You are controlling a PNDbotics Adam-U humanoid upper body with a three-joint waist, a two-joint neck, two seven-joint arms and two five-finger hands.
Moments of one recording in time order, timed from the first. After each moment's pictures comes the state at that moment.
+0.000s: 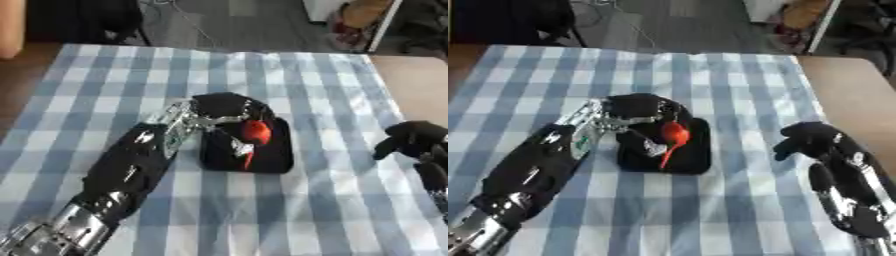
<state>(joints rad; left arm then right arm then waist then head) -0.95 0.19 -0.32 -0.79 -1.06 -0.87 -0.05 -0.13 -0.27 0.02 -1.87 -0.27 -0.48 0.64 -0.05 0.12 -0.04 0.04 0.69</state>
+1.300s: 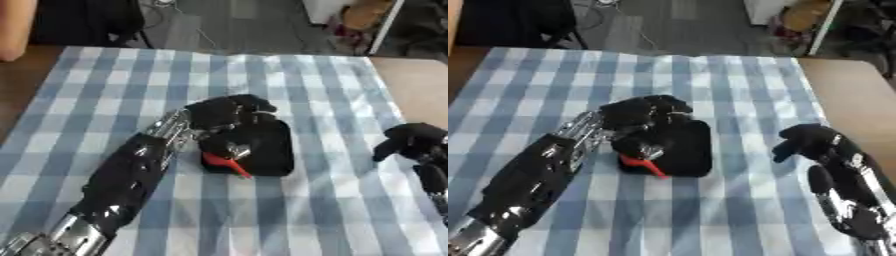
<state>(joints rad) -0.88 0.21 -0.30 -0.82 -1.12 -0.88 0.23 -0.13 -0.27 0.02 -1.88 -0.26 -0.48 0.64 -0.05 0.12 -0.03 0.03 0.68</state>
